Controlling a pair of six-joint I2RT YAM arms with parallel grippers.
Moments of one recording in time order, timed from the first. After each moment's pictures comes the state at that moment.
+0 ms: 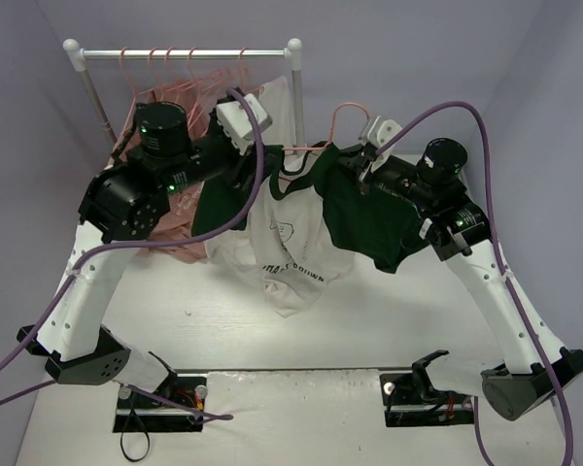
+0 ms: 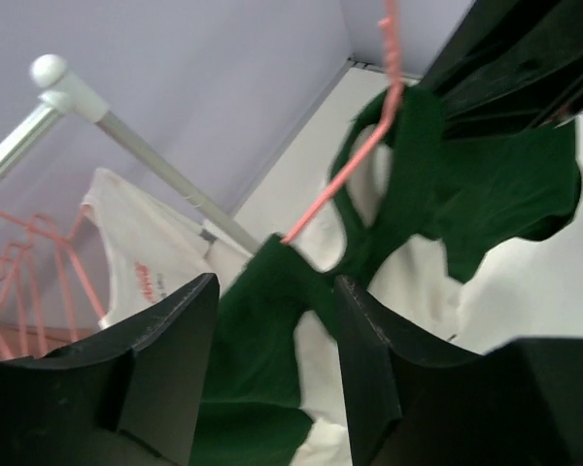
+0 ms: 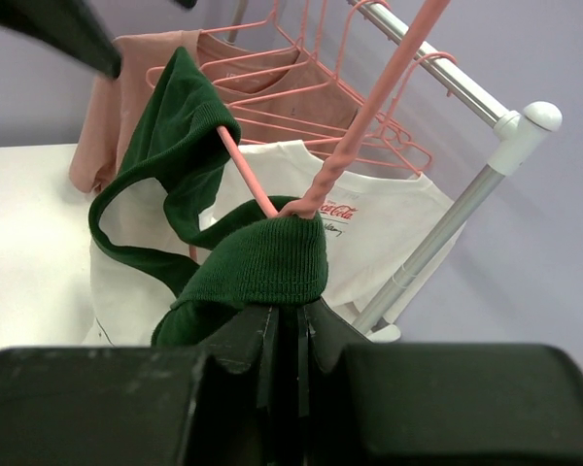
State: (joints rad) left arm -0.67 1.46 2.15 -0.86 0.21 0.35; right arm 0.43 1.21 1.41 -0.14 -0.59 -0.35
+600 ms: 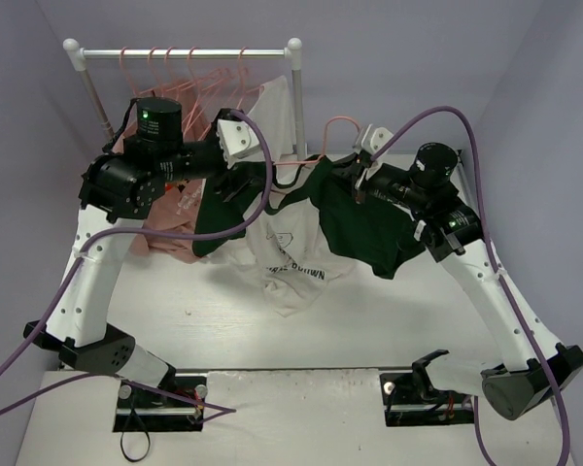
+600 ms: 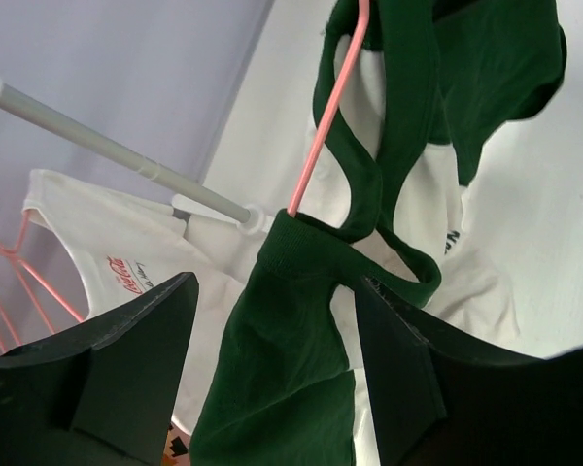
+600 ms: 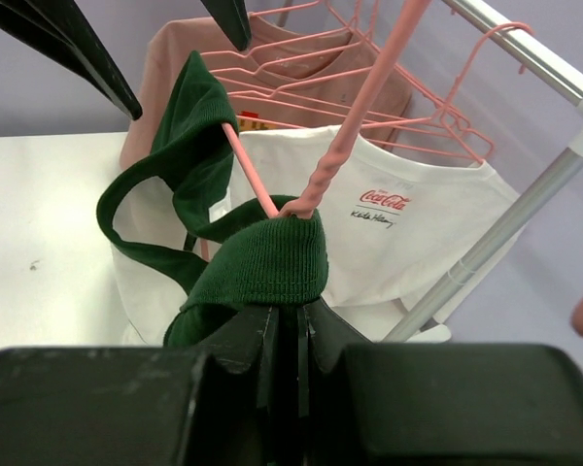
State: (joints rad) left arm -0.48 1.49 2.13 -1.03 0.57 0.64; right arm 0.43 1.21 1.35 -0.13 -0.67 -0.31
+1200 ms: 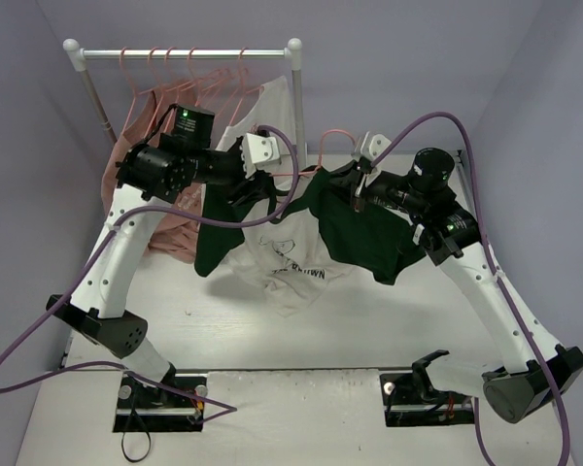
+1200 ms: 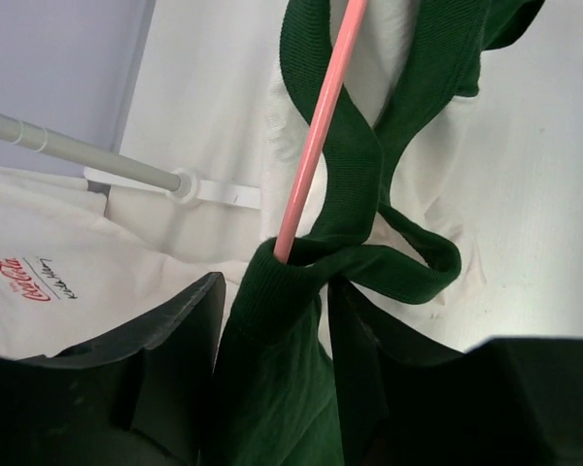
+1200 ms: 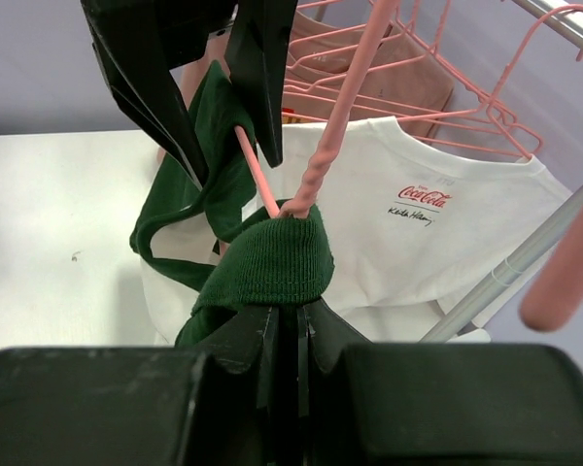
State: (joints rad) left arm -0.47 1.60 2.10 -1.14 0.63 0.74; right arm 0.43 1.19 1.30 -0.12 -0.73 -0.28
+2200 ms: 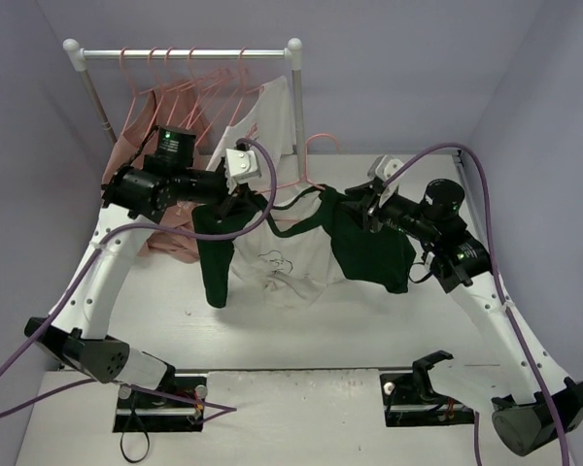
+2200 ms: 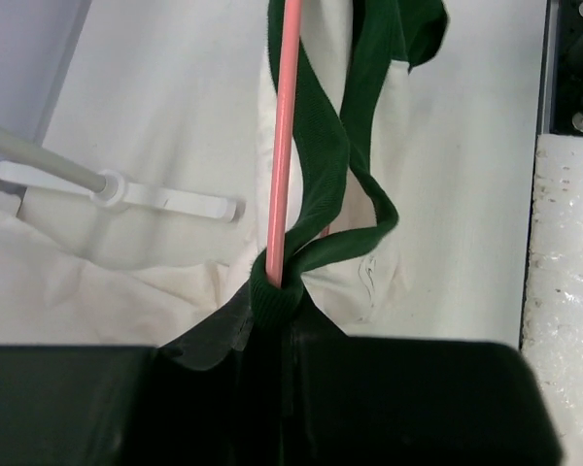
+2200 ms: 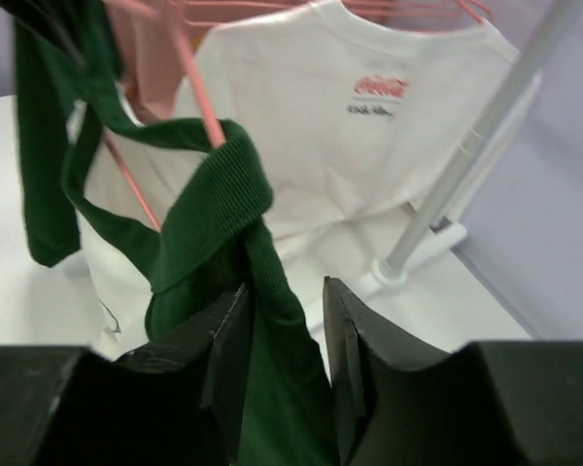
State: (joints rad) left arm -0.41 1.45 1.81 -1.04 0.80 0.66; right arm 0.38 1.02 1.07 -0.13 -0.59 -0.26
